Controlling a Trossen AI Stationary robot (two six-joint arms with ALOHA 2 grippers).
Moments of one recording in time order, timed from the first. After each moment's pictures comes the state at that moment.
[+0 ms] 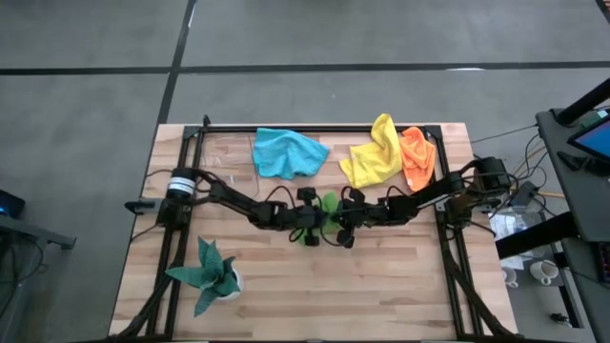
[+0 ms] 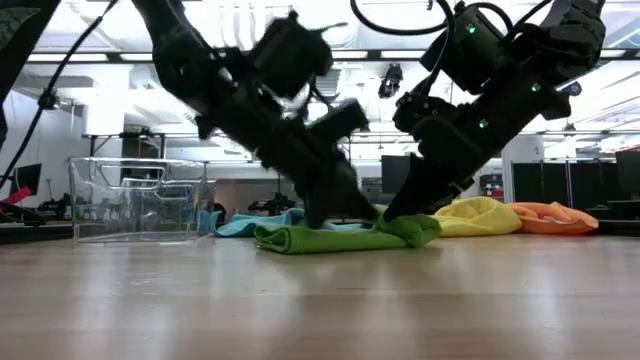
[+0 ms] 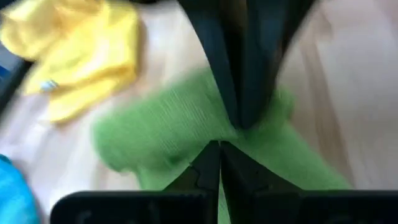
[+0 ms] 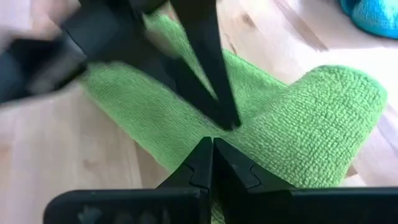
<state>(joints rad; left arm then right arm) -0.09 1.99 1.02 0.41 -0.38 0.19 0.11 1.67 0.62 0.31 0.24 0.33</state>
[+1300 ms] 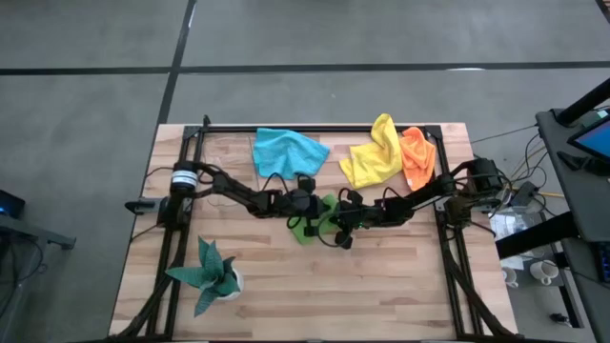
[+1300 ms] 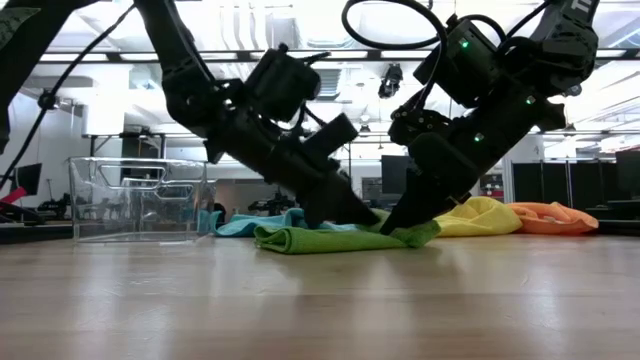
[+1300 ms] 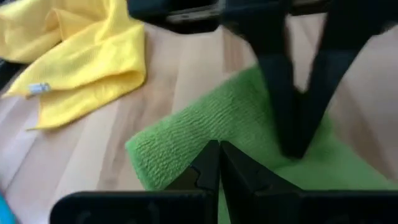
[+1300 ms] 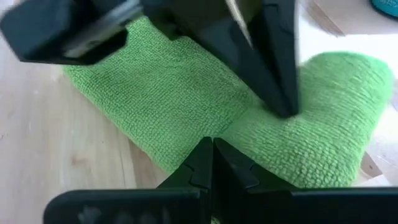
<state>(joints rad) 0.04 2.03 0.96 0.60 -0.18 0.21 0.11 1.74 0.63 0.35 0.23 0.33</state>
